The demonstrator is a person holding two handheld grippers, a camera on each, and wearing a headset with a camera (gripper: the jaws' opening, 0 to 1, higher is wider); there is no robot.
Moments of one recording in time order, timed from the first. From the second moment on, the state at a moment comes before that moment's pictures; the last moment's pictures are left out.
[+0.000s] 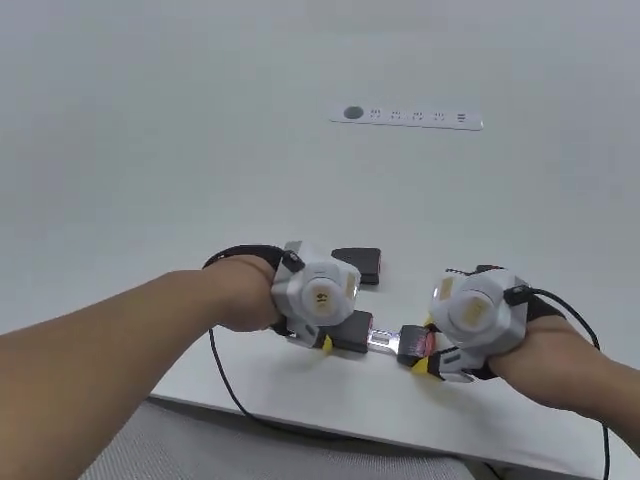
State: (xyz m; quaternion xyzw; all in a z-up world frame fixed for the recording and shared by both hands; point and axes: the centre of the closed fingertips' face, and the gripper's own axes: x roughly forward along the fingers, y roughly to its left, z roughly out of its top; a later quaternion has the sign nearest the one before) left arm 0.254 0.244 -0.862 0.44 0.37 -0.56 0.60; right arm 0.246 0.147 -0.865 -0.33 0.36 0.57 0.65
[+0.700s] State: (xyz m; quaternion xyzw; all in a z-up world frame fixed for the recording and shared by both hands) left arm 0.254 0.242 -0.862 0.43 0.37 -0.56 0.60; right arm 0.248 0.160 -0.863 -0.32 0.35 0.57 0.67
